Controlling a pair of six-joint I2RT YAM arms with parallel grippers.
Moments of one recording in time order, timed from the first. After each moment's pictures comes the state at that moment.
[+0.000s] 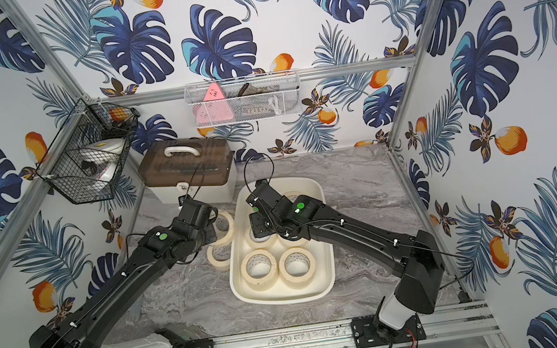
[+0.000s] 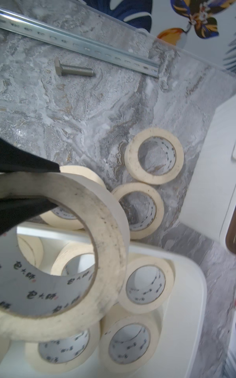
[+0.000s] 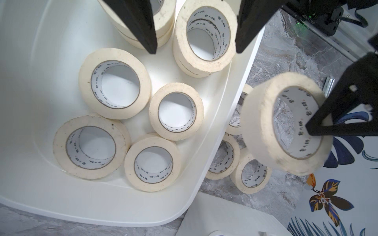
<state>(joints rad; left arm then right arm) -0.43 1.24 1.09 -0.84 -0.43 -0.66 0.90 1.57 1.47 -0.78 0.20 0.58</state>
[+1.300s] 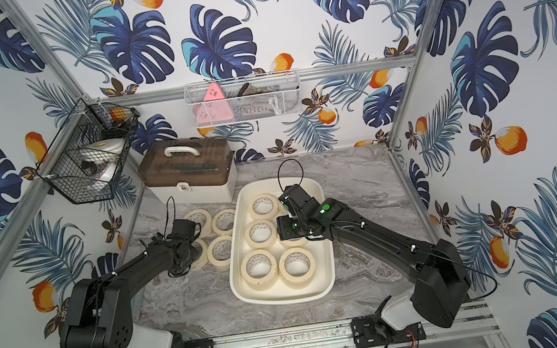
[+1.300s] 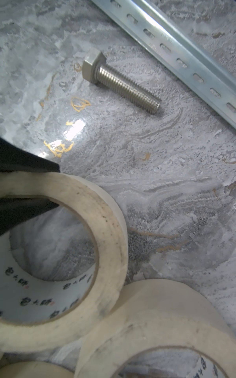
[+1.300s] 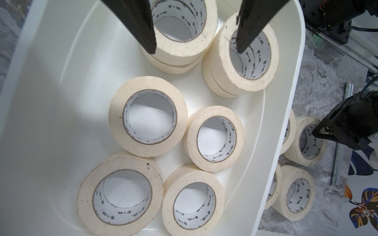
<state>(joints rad) -0.11 1.49 0.76 -0.56 -0.41 -0.96 0.74 1.43 1.20 -0.73 0.03 0.56</state>
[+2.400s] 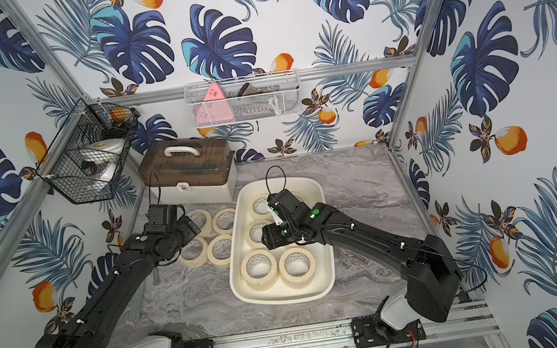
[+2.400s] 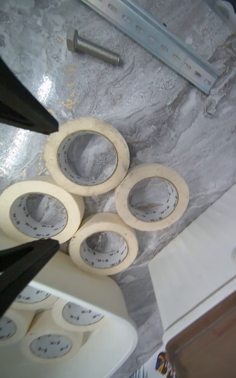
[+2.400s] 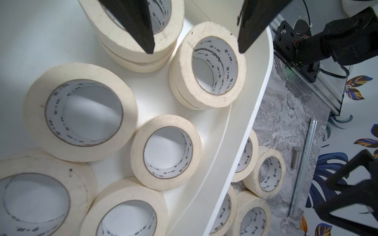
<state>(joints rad) -0.11 1.21 0.96 -0.69 -0.16 -0.75 0.83 1.50 1.22 -0.66 -0.11 0.50</state>
